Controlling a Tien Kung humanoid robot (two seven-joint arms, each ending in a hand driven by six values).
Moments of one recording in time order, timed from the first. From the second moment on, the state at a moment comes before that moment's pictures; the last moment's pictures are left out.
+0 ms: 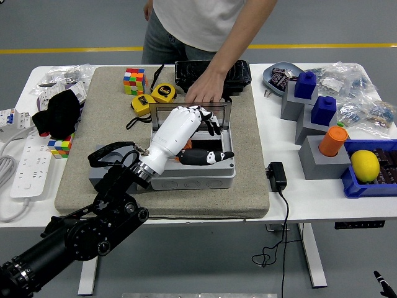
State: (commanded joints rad) left arm -0.49 0.02 -0.76 -1.04 1.92 0.58 -0.36; right arm 0.11 -0.14 1.43 0.18 -1.31 -0.09 0.08
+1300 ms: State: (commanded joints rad) left arm -0.42 0.04 -0.99 -1.20 2.01 0.47 -0.18; right arm 0.10 -0.13 1.43 0.18 -1.30 -0.09 0.08
